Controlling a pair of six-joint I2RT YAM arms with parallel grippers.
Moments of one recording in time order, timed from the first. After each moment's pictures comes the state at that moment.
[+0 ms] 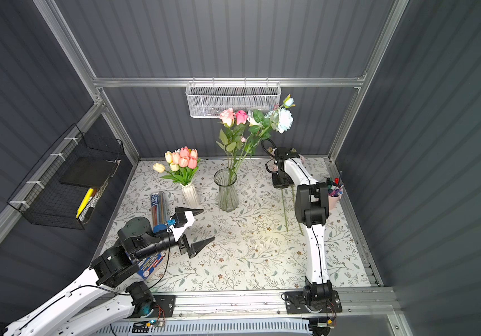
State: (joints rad) left arm -0.85 0.68 0.72 -0.19 0.30 0.22; right arm 0.15 2.40 2.12 -1.09 0.10 0.10
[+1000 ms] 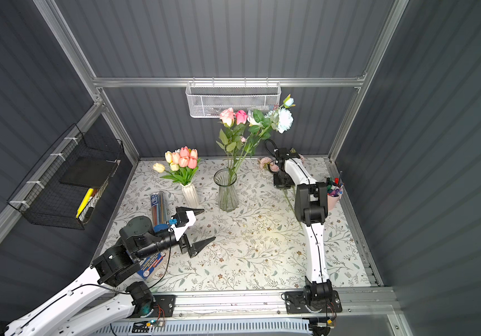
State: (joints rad) left arm -0.85 0.69 0.72 -0.19 0.30 0.23; right arm 0.13 2.43 2.15 -1.11 0.09 0.20
